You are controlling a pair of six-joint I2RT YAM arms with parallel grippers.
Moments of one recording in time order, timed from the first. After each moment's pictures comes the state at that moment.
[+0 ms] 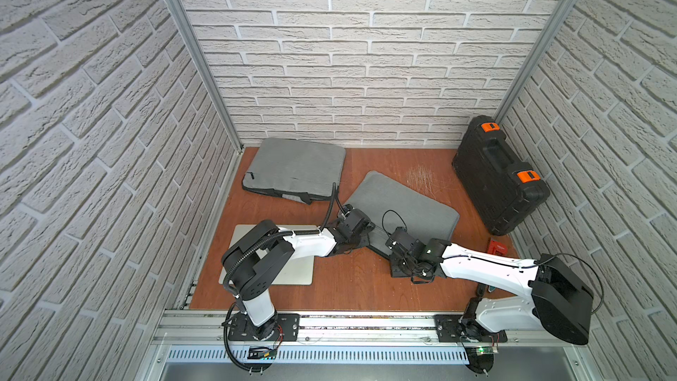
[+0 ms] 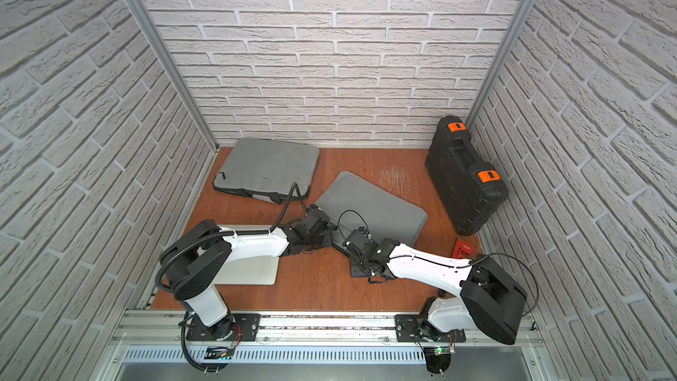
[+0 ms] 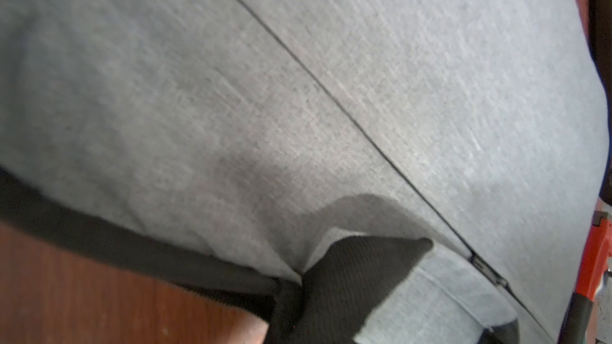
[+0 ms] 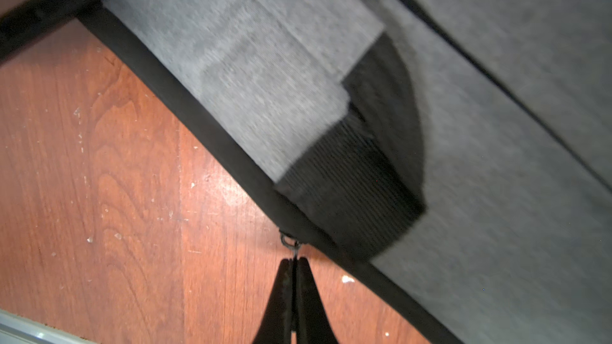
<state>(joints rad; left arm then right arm) -0.86 1.72 0.87 -0.08 -0.08 -0.96 0.86 1.32 0.68 -0.63 0.09 0.86</state>
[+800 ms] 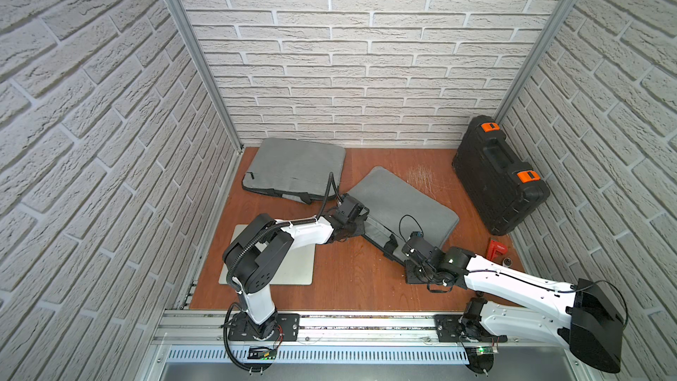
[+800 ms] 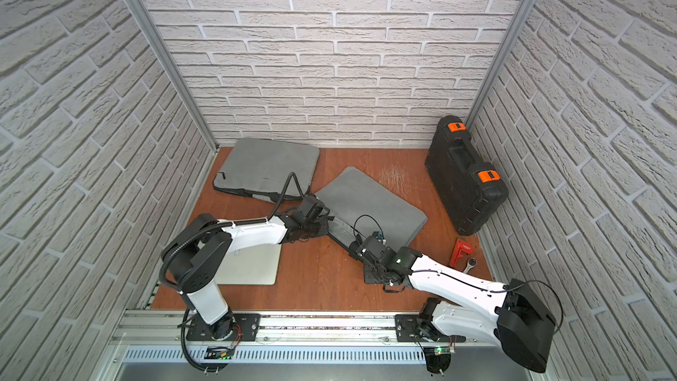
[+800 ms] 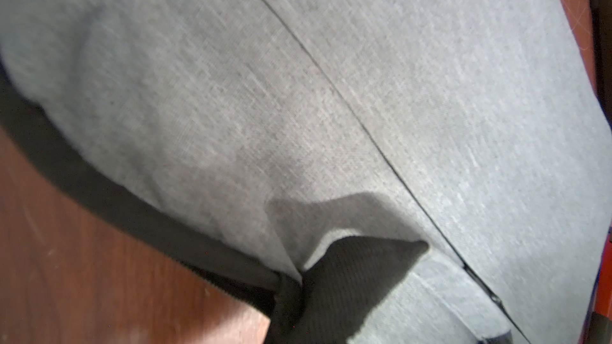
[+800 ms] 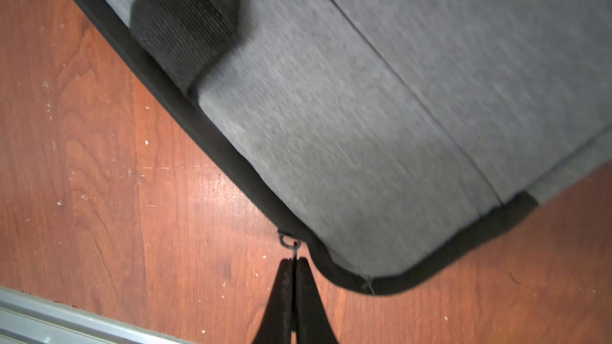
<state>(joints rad) -0.76 1.76 0.96 -0.13 -0.03 -0.81 0.83 1.08 0.58 -0.77 0.12 0.87</state>
